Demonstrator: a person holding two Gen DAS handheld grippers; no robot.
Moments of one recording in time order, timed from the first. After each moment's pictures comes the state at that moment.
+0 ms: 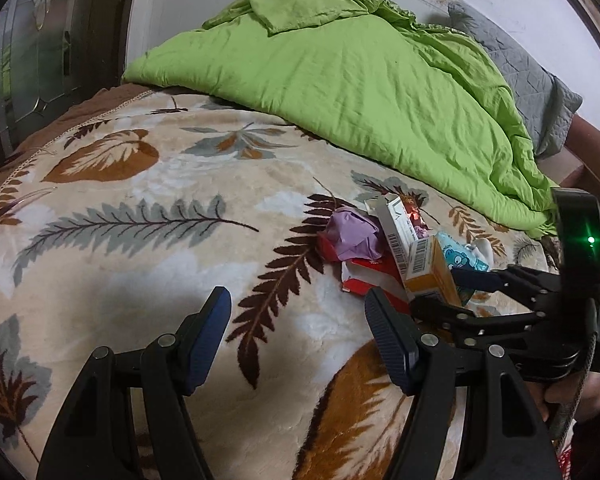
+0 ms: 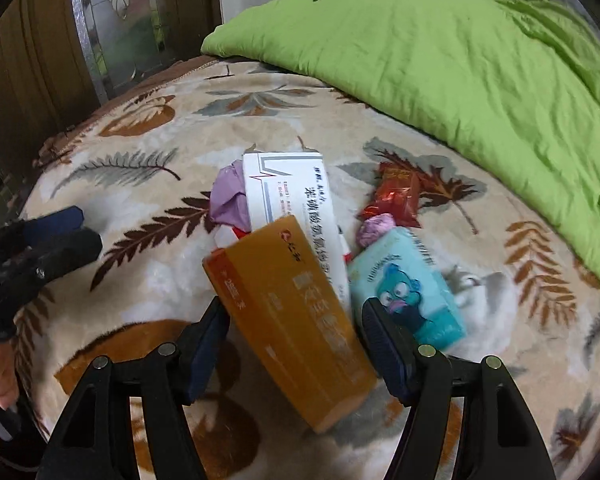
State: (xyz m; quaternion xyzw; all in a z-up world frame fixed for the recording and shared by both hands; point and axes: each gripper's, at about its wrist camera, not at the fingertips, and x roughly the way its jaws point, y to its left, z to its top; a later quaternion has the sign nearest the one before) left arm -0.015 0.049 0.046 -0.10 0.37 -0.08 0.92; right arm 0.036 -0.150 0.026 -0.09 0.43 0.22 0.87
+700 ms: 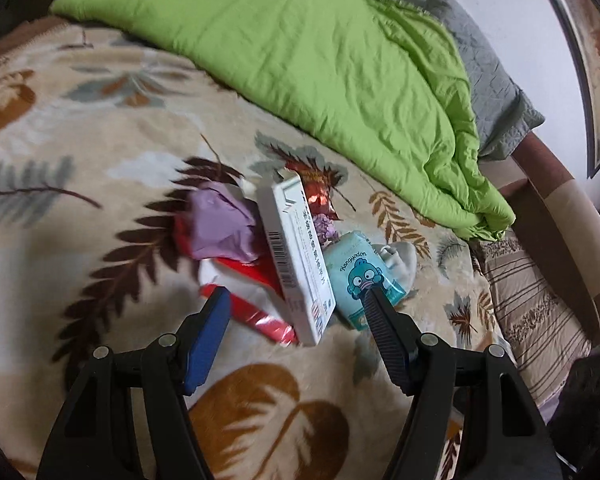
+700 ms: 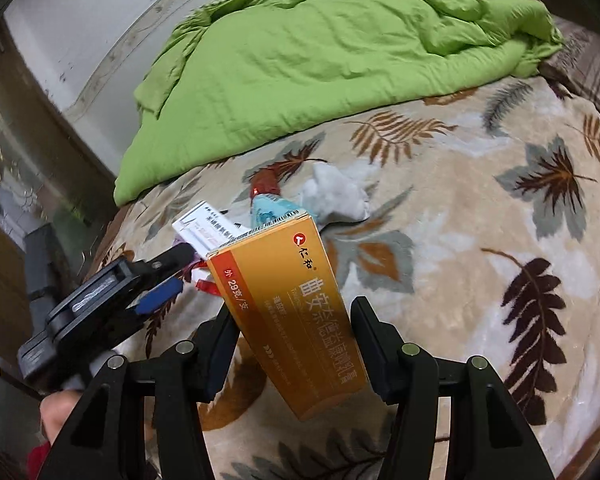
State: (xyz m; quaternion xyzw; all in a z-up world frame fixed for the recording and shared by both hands) left arm 0.047 -0.013 0.027 -0.20 0.44 -0.21 0.85; right arm -0.074 -0.247 0.045 0.24 0.37 0.03 0.89
